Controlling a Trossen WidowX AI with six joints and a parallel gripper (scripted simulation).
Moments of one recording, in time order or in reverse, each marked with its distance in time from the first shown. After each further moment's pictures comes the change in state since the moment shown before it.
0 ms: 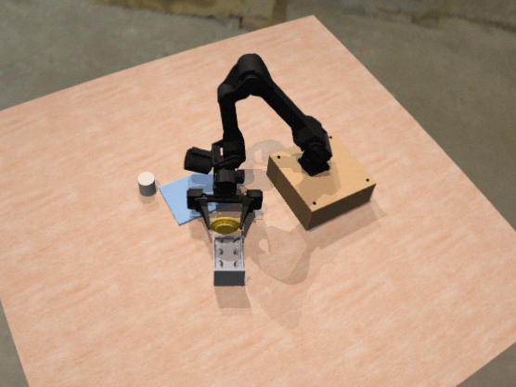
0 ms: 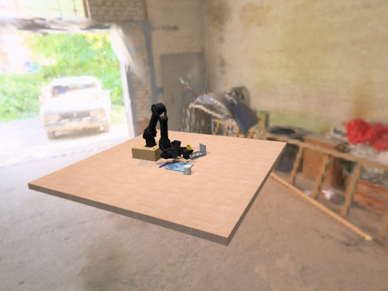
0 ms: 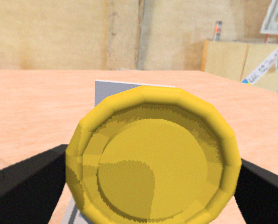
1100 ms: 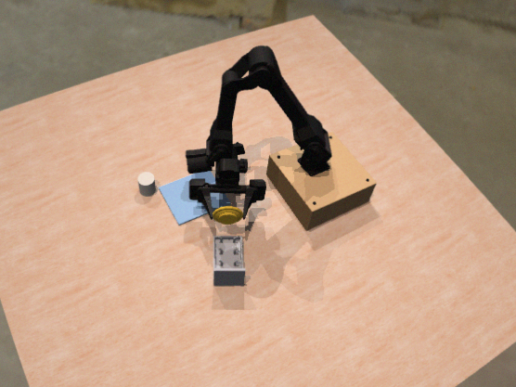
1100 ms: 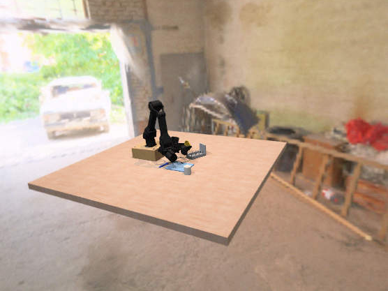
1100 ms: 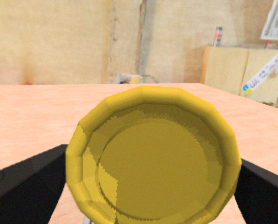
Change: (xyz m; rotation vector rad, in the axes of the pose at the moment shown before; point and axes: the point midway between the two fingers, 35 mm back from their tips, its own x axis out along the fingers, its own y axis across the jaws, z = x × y) arm -0.011 0.006 0.029 -0.004 -0.019 0.006
